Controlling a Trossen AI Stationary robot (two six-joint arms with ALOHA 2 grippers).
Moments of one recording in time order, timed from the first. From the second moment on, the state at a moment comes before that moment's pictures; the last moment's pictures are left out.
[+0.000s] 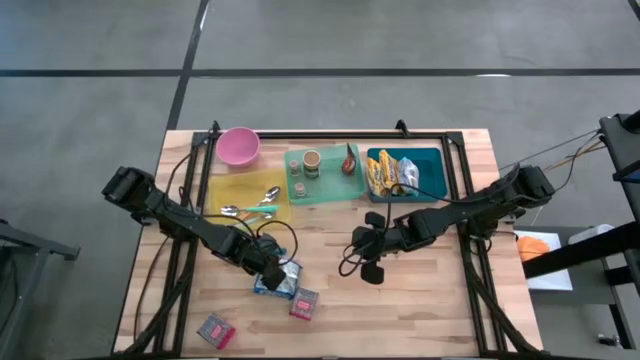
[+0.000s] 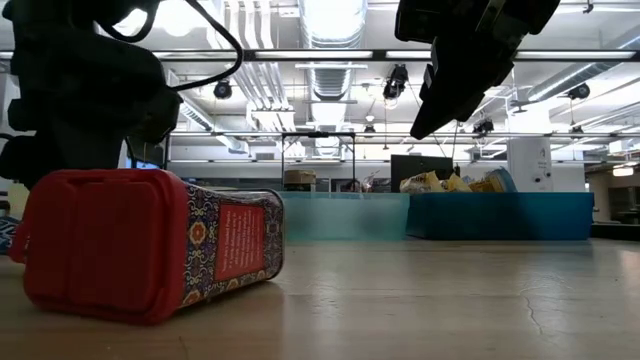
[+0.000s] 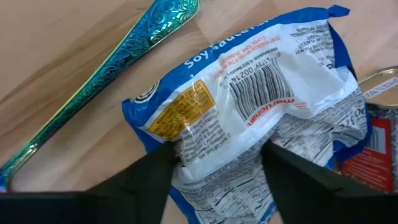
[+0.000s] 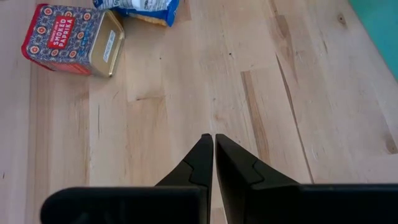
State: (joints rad) left arm -0.42 1.54 0.78 -0.48 0.00 -1.34; right arm 0.30 1.55 1.01 -0.41 0.16 0.45
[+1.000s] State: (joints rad) left arm -0.43 1.54 0.78 -0.41 0.04 -1.45; right arm 0.30 1.55 1.01 -0.41 0.16 0.45
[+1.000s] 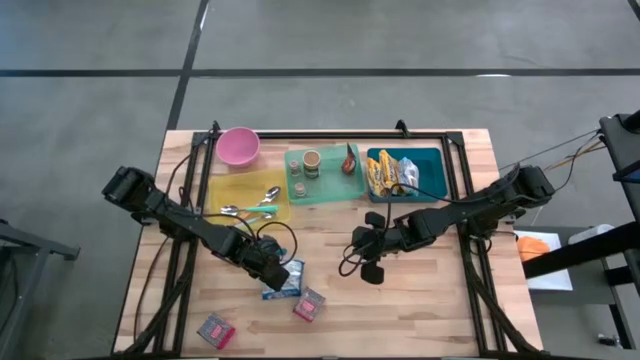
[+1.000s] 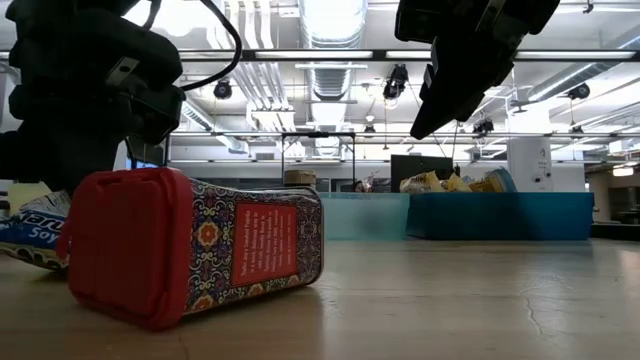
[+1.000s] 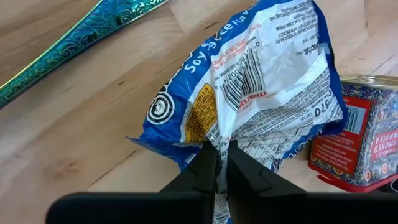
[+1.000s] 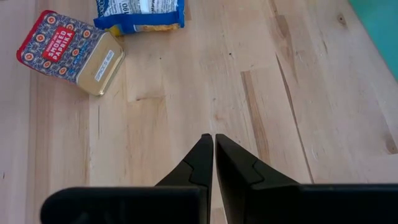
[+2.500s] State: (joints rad) left arm -0.43 1.54 0.78 -0.39 -0.04 -1.50; right arm 0.30 1.55 1.01 -0.41 0.16 0.45
